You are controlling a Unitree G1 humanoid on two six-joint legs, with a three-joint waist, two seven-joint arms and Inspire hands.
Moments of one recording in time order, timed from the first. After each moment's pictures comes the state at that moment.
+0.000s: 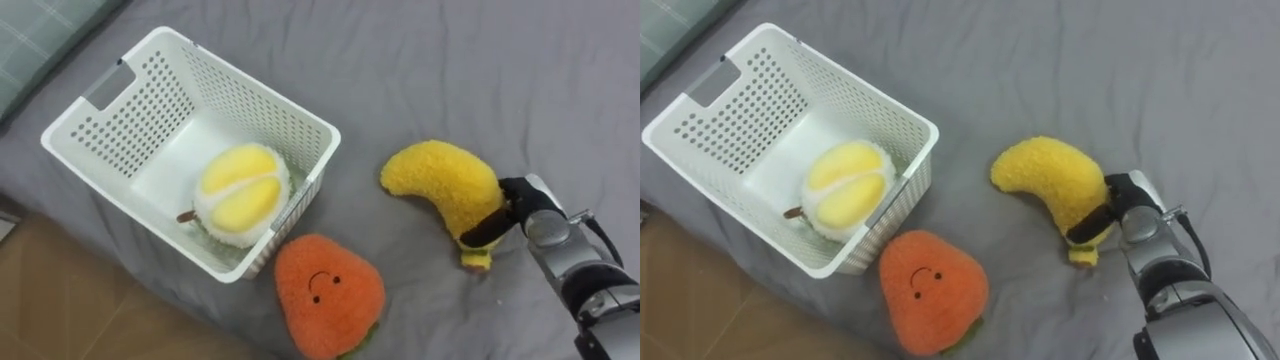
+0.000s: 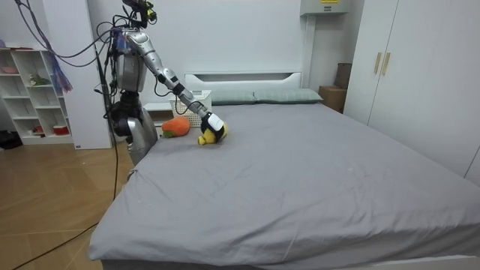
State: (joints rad) left arm 0.02 0.26 -0.16 1.12 -0.01 0.06 0.03; right arm -0.64 -0.43 0.31 1.29 -0.08 0.04 -0.09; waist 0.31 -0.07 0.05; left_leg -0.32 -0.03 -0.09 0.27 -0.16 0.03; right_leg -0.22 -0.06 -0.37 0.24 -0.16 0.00
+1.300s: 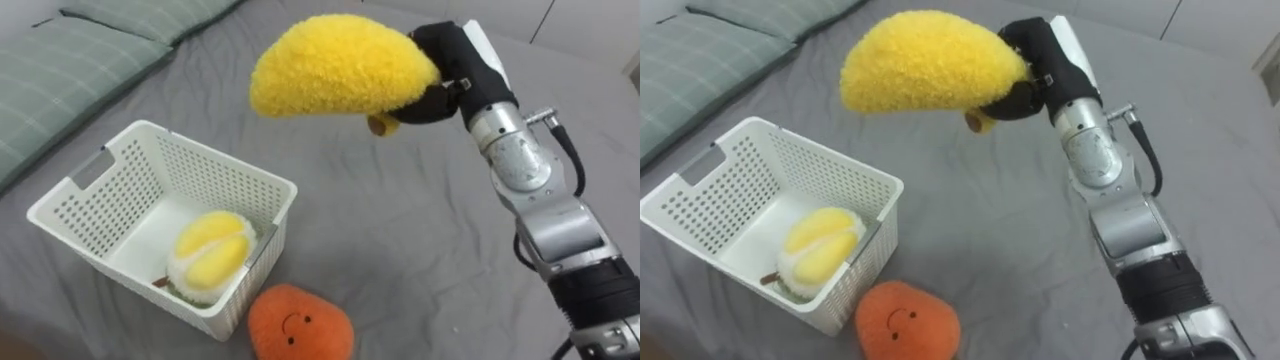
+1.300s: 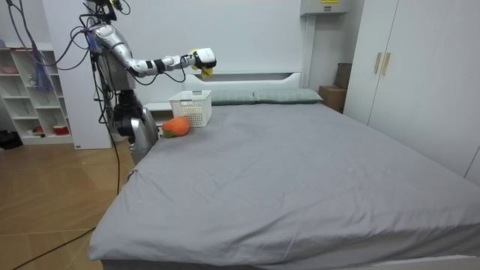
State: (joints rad) left arm 0.19 0.24 -0.01 1.01 0.06 0.09 0.05; right arm -0.48 -0.42 0.25 0.19 -0.09 0.07 -0.04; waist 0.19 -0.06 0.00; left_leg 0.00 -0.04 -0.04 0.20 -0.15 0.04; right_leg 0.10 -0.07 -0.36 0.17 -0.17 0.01
